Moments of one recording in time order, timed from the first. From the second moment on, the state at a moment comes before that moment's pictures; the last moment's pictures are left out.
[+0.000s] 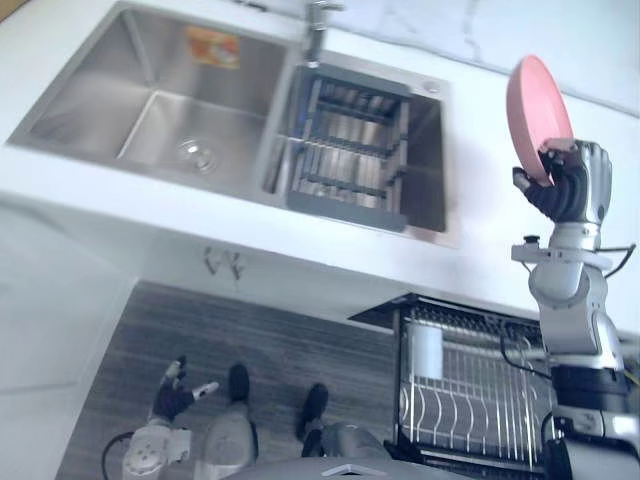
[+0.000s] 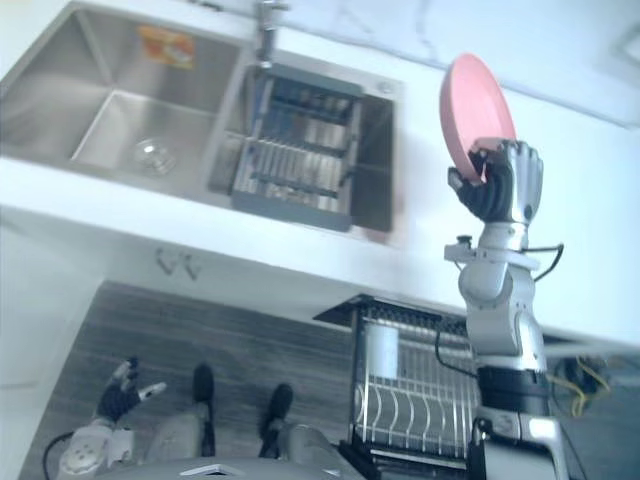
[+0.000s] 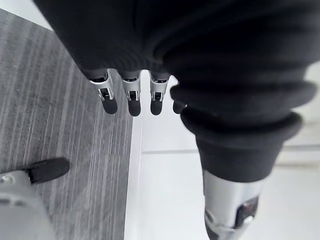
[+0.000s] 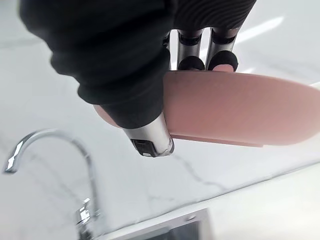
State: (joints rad) left arm 0.23 0.22 0.01 0.75 -0.03 -0.32 -0.01; right arm -0.21 -0.56 -0.28 -0.07 -0.54 -0.12 -0.37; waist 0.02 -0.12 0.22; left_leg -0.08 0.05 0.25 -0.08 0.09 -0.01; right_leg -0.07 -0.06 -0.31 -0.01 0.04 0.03
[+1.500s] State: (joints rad) left arm 0.18 0.11 0.08 0.80 -0.03 -0.28 -0.03; right arm -0.41 -0.42 -0.08 0.40 -0.55 -0.12 -0.19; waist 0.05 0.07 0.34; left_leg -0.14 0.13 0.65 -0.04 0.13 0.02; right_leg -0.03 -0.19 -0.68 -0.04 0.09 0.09
